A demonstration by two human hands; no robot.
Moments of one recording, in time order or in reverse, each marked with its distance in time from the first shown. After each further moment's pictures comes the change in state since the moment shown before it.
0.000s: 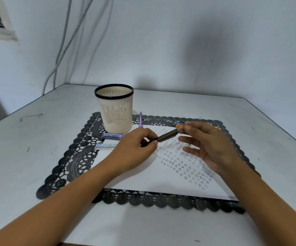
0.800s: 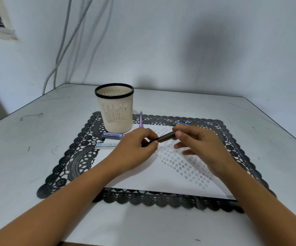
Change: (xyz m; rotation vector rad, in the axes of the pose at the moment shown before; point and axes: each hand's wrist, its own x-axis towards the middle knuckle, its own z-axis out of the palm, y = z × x) left_hand 0.000 -0.001 0.001 0.026 -0.011 -0.010; right_hand -0.008 0.004 0.010 -0.391 -0.020 -0.138
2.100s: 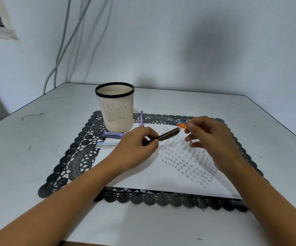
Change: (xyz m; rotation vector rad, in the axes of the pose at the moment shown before) left_hand -0.001 0.003 -0.001 0.000 0.007 -0.010; right_hand 0.003 -0.003 -0.009 0.021 0.161 -0.062
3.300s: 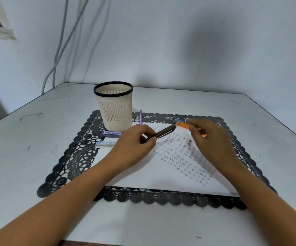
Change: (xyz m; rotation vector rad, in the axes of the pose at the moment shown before) left_hand 0.001 -0.001 0.001 -0.016 0.038 -0.032; right_hand 0.009 0.023 -0.004 -0.679 0.154 -0.401
